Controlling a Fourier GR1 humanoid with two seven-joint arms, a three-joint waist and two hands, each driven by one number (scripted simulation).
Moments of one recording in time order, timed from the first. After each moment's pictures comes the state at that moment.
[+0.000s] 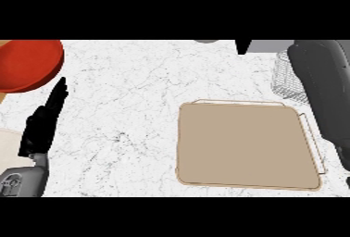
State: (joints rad) left arm -0.16 0.28 0.07 -1.46 -0.15 0.06 0.07; right arm -1.08 -0.37 0.05 -1.07 0.92 -0.14 0.86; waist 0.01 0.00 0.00
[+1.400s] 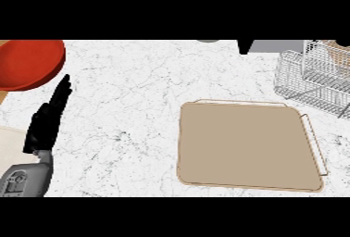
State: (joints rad) left arm -0.18 0.26 0.08 -1.45 -0.18 0.05 0.07; right arm -1.06 -0.68 -0.09 -0.51 1.01 -0.18 0.34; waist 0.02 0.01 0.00
